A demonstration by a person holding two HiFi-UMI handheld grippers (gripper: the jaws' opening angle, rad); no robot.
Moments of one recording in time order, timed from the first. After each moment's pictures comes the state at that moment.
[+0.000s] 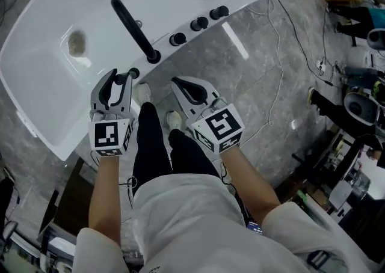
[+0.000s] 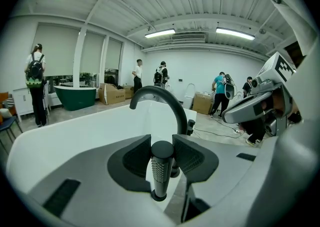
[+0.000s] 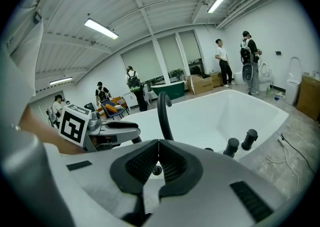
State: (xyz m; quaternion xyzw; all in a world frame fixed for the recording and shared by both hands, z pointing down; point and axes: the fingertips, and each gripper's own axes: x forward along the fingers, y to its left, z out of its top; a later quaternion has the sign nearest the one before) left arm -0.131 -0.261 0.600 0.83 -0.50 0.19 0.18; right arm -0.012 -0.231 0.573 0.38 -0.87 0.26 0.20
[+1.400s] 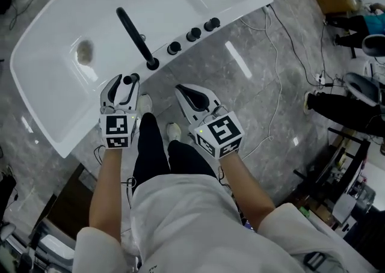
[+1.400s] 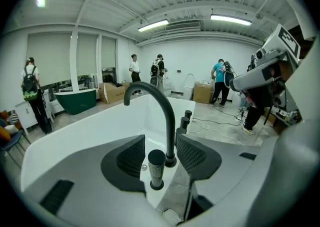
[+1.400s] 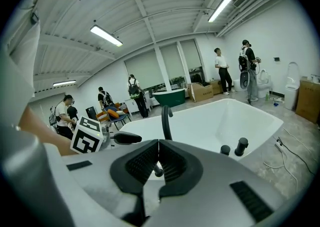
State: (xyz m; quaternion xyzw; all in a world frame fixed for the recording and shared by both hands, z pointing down) left arm -0.106 -0.235 0.611 0.82 -0.49 0.25 0.16; right arm 0.020 -0.205 0.535 0.39 -0.88 0.23 0.17
